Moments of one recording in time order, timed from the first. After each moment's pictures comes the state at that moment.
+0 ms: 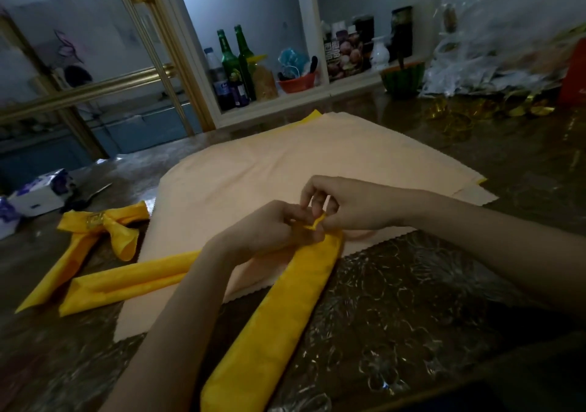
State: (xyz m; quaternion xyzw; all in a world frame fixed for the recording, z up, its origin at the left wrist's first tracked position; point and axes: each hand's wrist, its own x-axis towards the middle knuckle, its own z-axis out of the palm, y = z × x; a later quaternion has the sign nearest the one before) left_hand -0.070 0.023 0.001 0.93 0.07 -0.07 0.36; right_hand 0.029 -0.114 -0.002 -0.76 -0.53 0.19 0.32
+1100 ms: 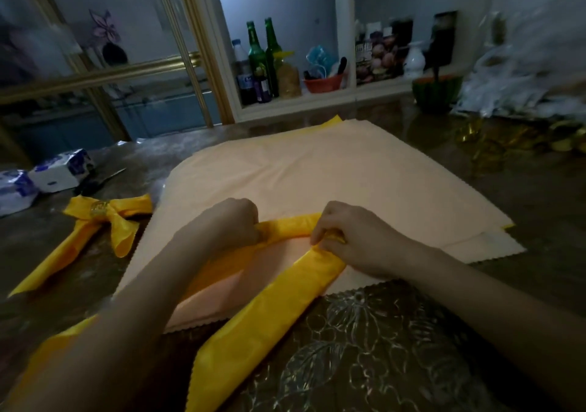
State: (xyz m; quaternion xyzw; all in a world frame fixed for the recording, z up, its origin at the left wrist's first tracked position) left_hand -0.048 0.062 0.018 0.94 0.31 -0.13 0.02; right_hand 0.059 -0.108 -0.034 -0.76 -0.59 0.01 0.26
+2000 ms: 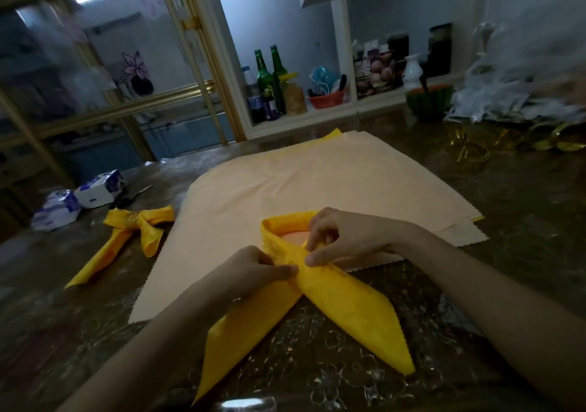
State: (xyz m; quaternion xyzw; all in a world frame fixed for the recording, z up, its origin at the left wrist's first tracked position) left_hand -0.101 -0.020 0.009 0.86 0.40 -0.06 0.33; right_hand 0.059 -0.130 -0.014 -0.73 -0.59 0.21 0.26
